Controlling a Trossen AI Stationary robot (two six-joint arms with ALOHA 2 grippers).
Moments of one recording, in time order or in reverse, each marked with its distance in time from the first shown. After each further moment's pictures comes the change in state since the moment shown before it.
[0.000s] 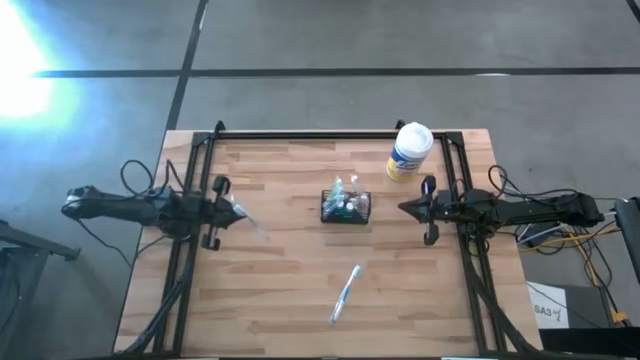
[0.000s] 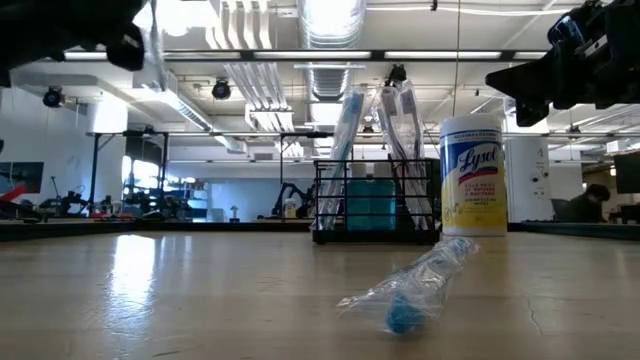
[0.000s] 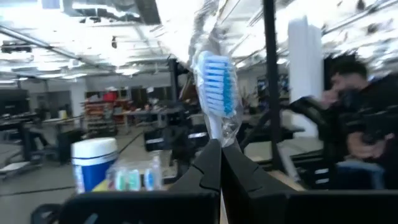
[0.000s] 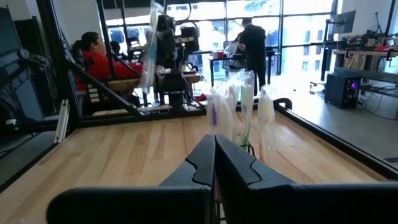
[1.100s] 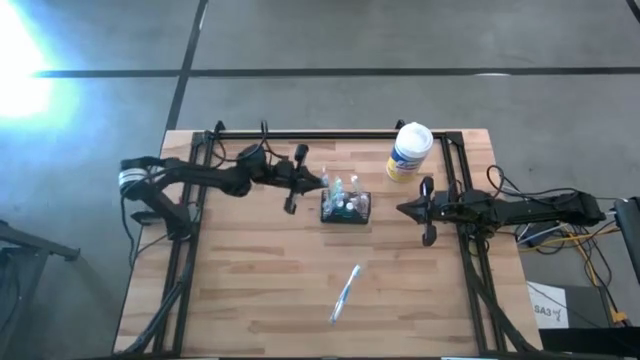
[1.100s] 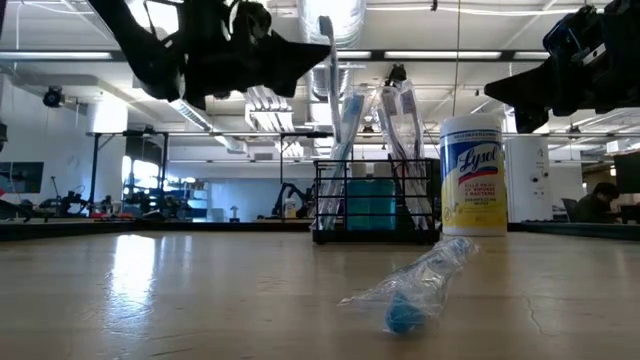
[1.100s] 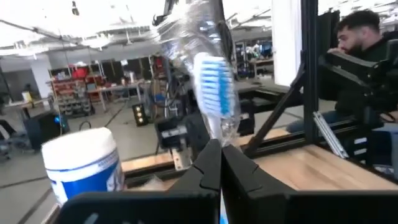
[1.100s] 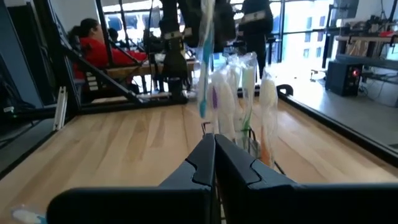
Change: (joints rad) left arm 0.460 1.196 0.591 0.572 0.558 0.003; right arm 0.000 0.034 0.000 -0.017 -0.001 0.012
